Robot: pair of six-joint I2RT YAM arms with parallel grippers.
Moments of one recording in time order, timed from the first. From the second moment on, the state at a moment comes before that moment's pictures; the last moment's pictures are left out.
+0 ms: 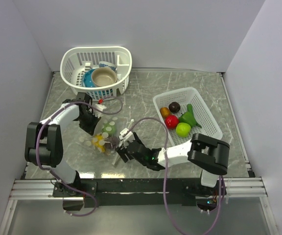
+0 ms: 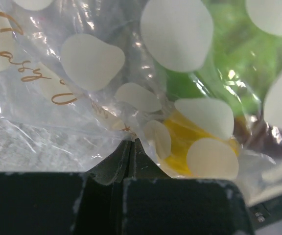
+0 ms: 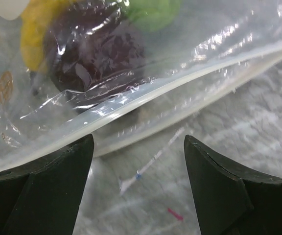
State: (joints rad) left arm -0.12 1.62 1.06 -0.83 0.23 0.50; right arm 1.23 1.73 0.72 0.48 0.42 0.19
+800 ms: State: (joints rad) left arm -0.23 1.69 1.02 -0.73 0.21 0.45; right arm 1.23 1.93 0.90 0.50 0.34 0.20
